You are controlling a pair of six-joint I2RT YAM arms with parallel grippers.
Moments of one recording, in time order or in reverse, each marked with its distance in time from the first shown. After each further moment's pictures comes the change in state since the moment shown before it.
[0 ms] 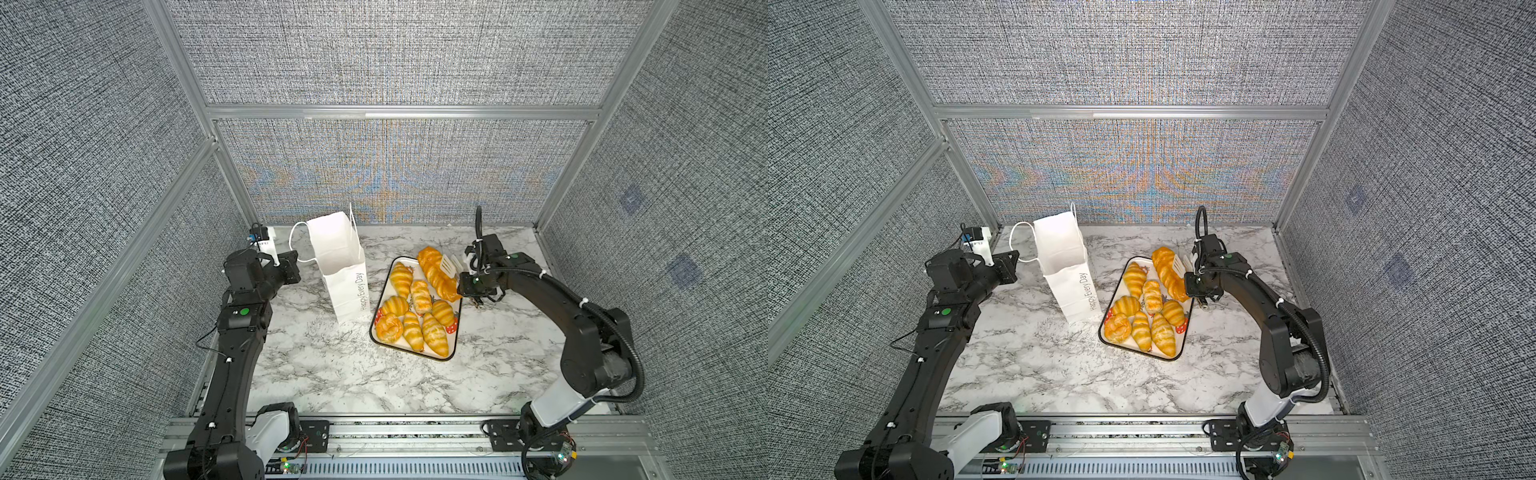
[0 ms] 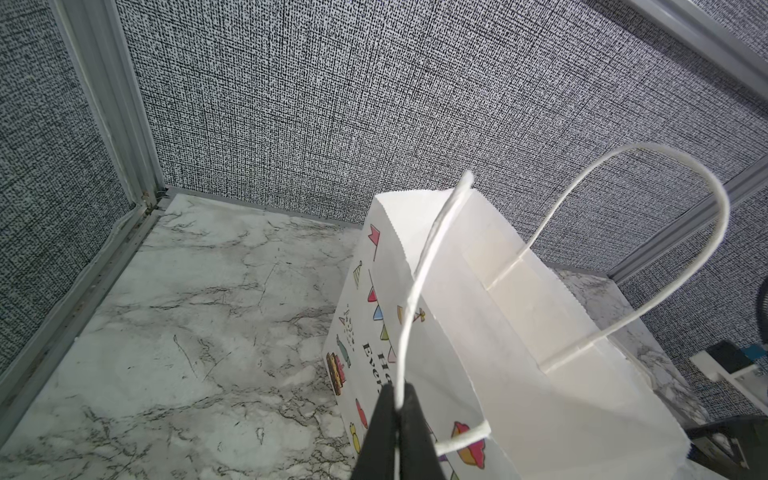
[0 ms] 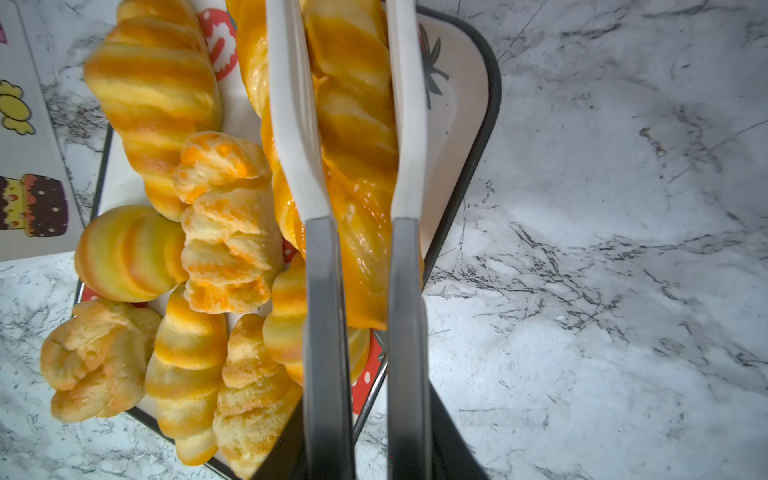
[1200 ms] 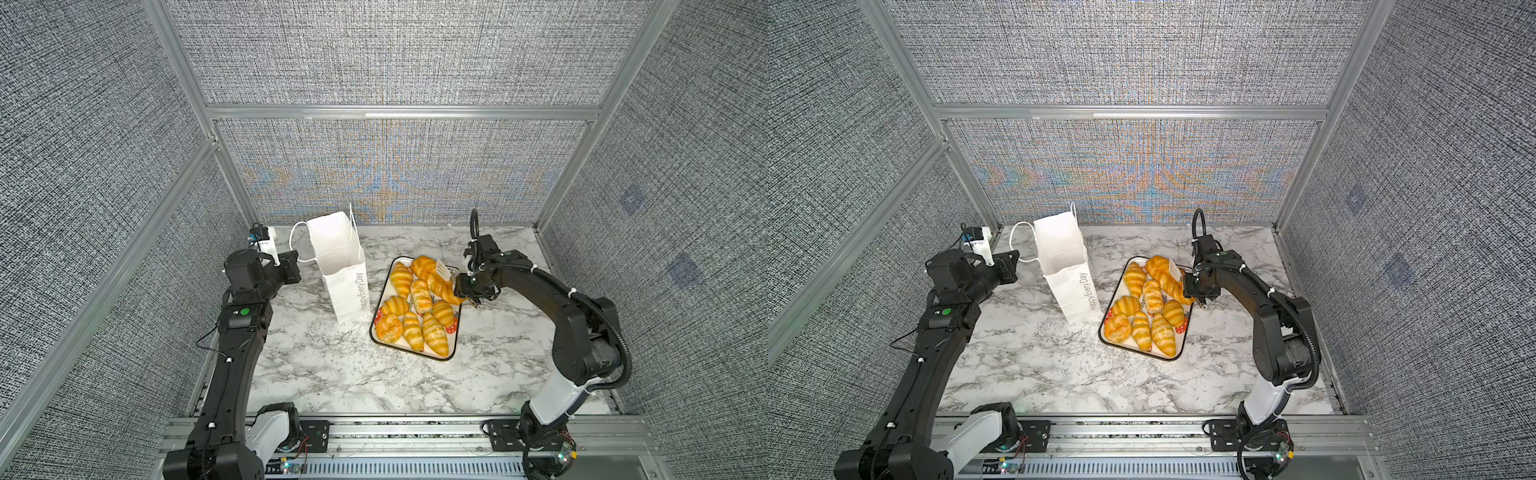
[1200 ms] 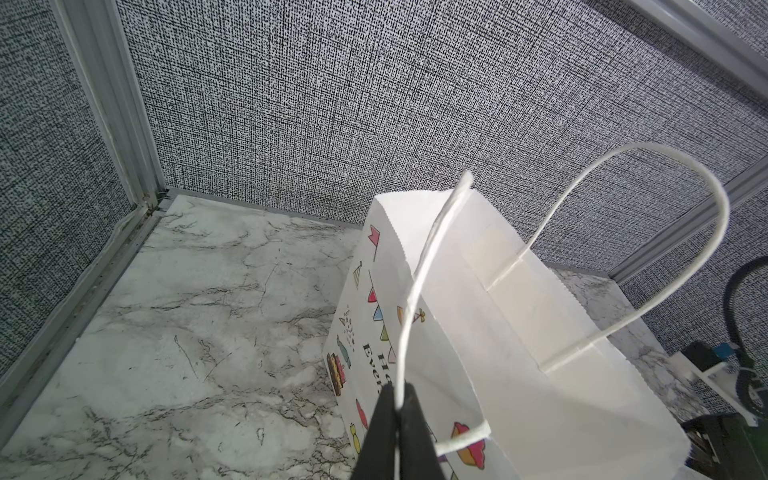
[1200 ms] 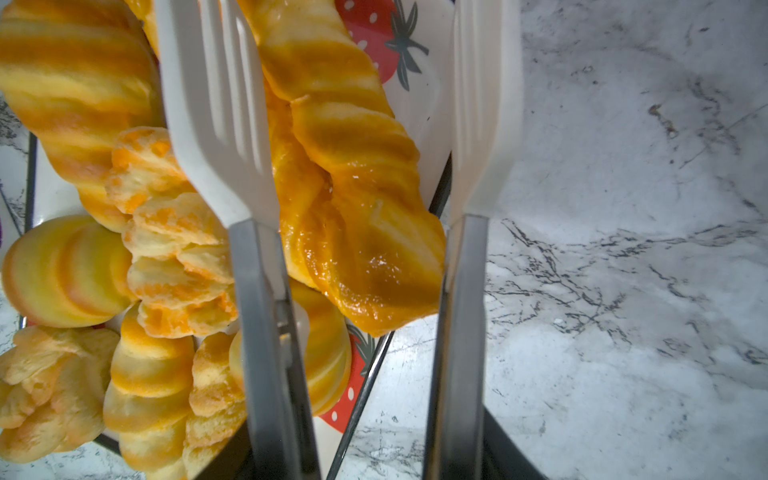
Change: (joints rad) left arm -0.005 -0.001 0.001 0.000 -0.007 0.001; right arm -0.003 0.111 0.045 -0.032 0.032 0.014
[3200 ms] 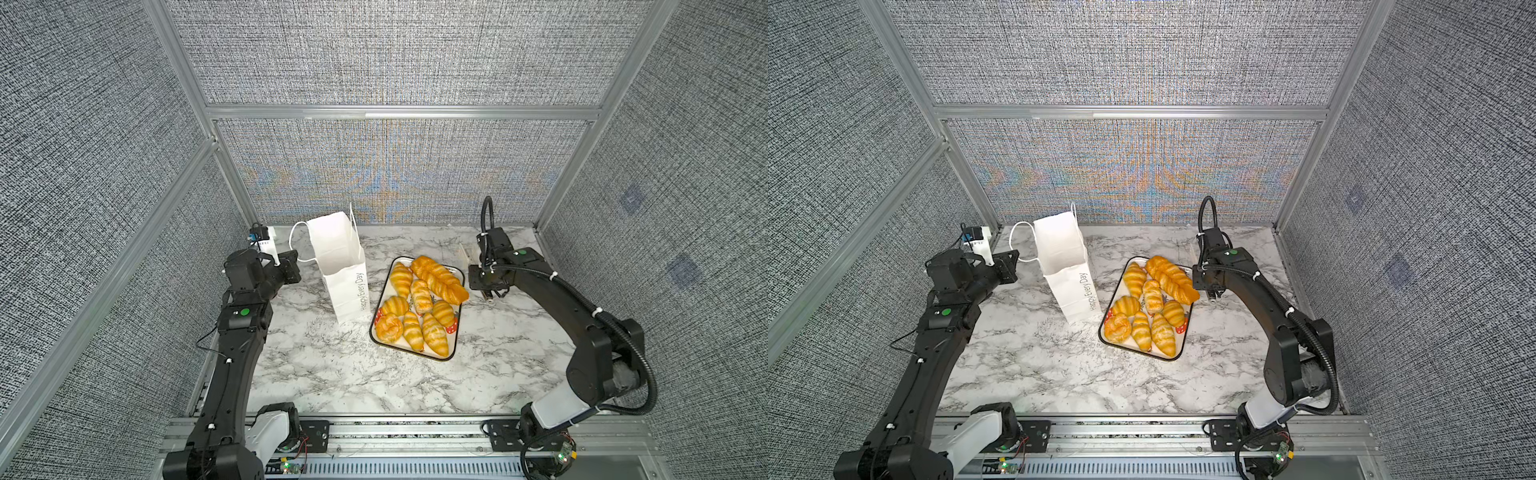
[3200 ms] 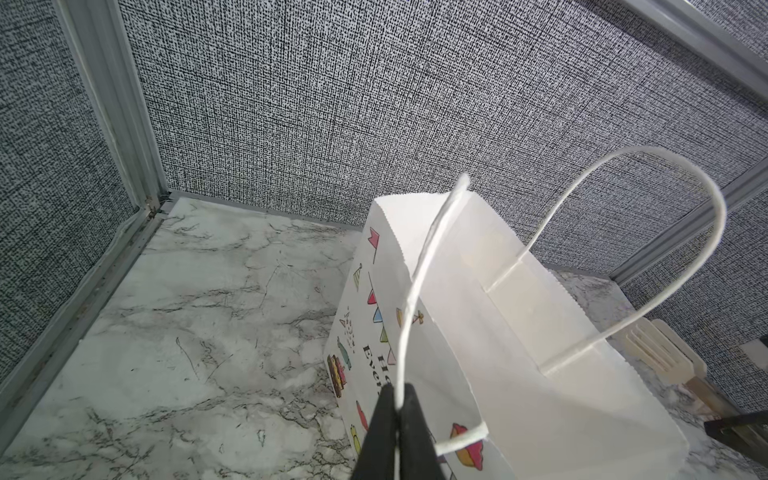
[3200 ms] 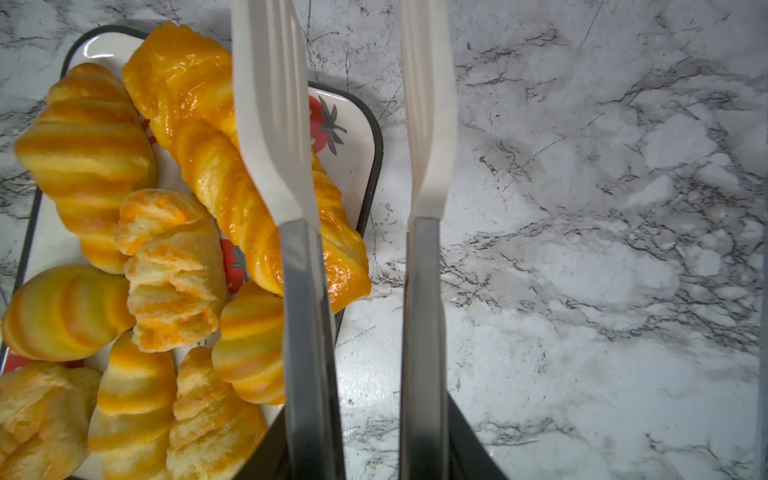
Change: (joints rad) left arm -0.003 -0.002 0.001 0.000 -0.005 0.000; right arm 0.015 -0.155 0.025 -0.052 0.180 0.035
